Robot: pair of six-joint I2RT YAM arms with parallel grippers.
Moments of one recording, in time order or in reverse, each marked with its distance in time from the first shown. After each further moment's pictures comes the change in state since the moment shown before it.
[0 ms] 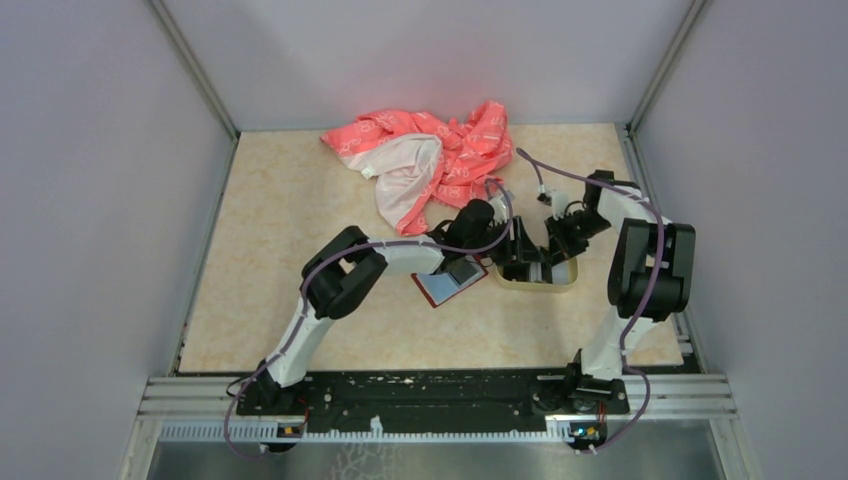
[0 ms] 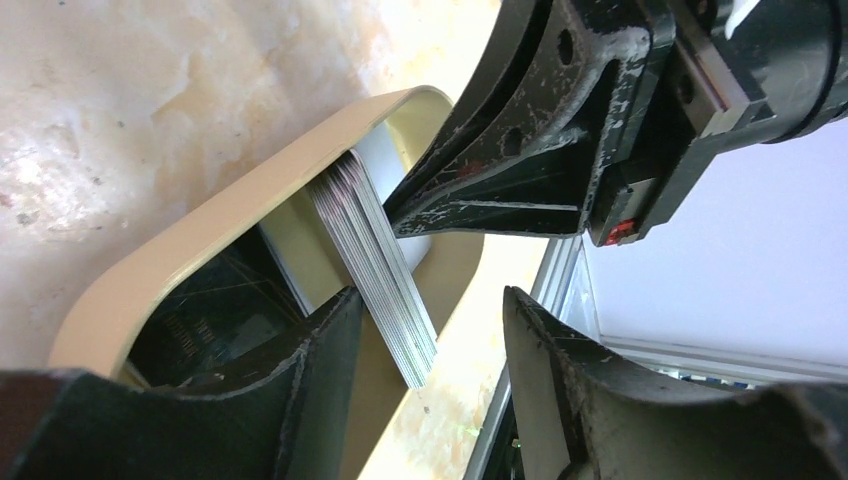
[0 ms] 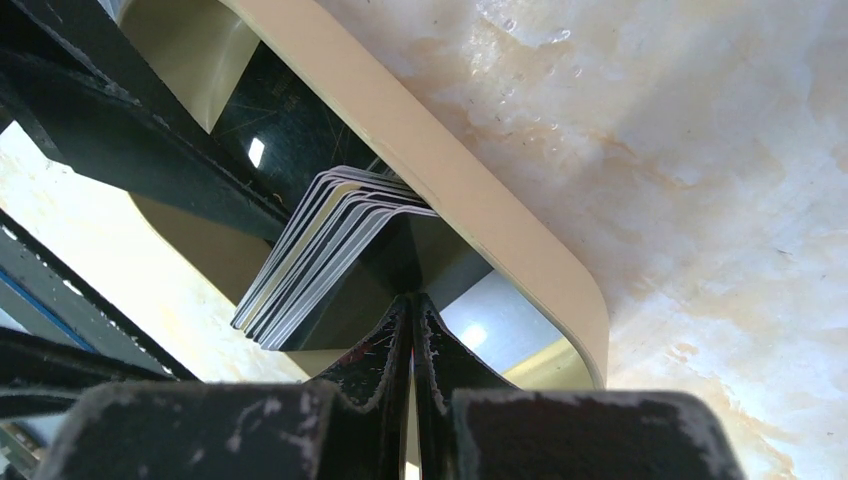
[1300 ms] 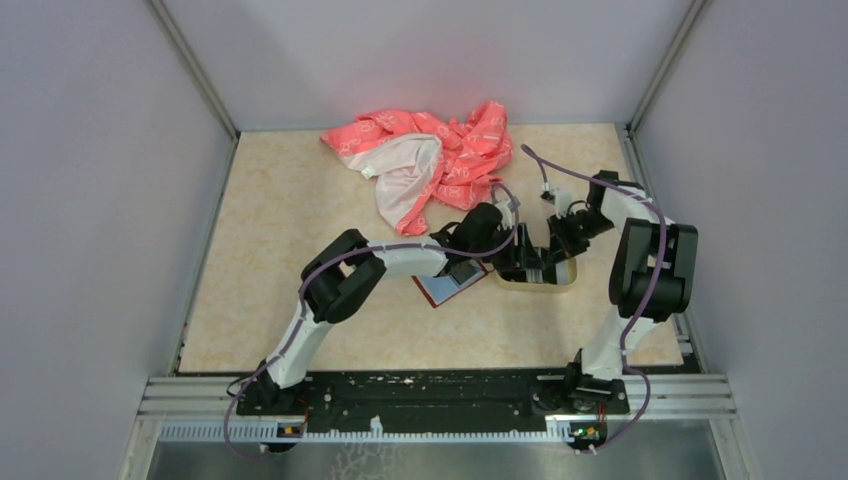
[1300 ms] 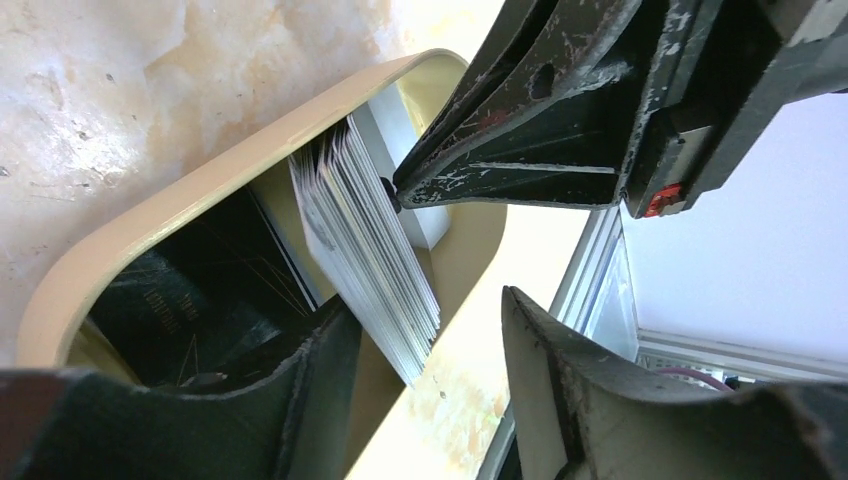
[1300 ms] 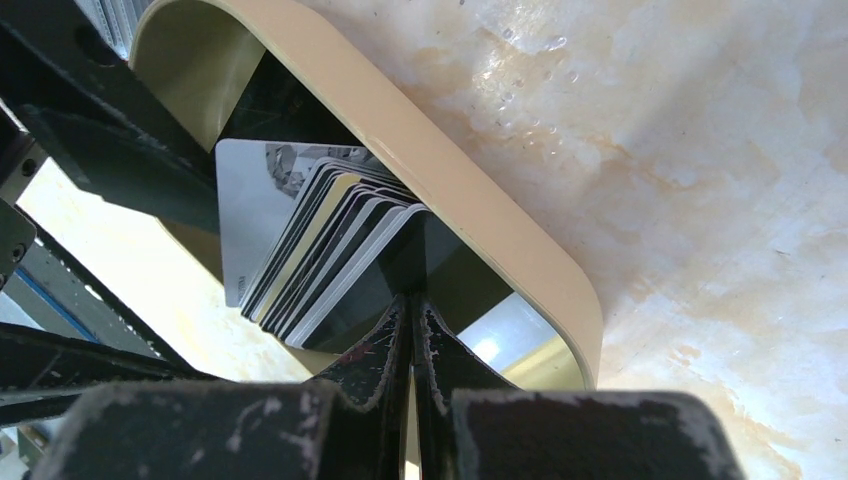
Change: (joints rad) left arm -0.035 -0.008 0.035 -0.128 -0.048 0.071; right arm -0.027 0.000 0.000 0.000 -0.043 -0.001
